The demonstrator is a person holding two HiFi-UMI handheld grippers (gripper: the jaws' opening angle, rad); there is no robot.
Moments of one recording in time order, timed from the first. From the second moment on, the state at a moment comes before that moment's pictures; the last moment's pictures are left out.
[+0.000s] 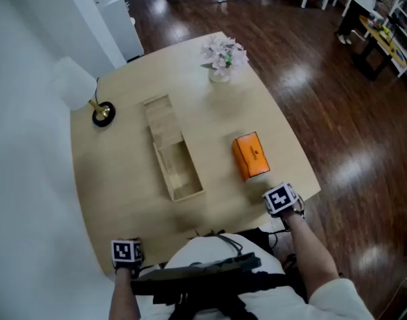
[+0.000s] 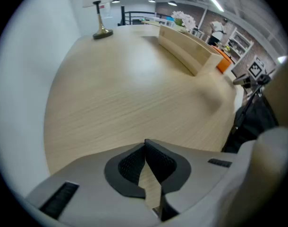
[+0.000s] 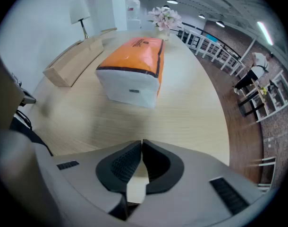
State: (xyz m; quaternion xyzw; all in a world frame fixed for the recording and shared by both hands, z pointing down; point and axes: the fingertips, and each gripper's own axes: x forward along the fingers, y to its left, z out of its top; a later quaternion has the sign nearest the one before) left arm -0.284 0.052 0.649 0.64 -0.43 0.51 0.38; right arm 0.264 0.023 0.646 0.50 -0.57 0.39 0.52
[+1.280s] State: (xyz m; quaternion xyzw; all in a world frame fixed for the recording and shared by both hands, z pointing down) left arm -0.077 -0.039 0.466 0.86 -0.36 0.16 0.32; right arm 0.216 -0.129 0.573 0.54 -0.70 0.36 0.30
